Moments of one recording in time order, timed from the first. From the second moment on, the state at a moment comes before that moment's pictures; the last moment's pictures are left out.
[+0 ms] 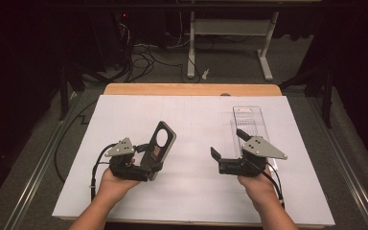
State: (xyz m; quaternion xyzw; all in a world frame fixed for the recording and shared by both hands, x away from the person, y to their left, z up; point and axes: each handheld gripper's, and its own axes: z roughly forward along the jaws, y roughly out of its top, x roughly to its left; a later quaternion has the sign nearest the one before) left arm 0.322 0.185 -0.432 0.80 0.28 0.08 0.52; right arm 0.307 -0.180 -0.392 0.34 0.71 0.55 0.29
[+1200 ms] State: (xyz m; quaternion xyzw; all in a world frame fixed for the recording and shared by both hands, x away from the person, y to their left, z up) left arm 0.320 0.182 -0.436 0.83 0.23 0.05 0.51; right arm 0.299 -0.166 -0.420 0.33 0.72 0.55 0.25
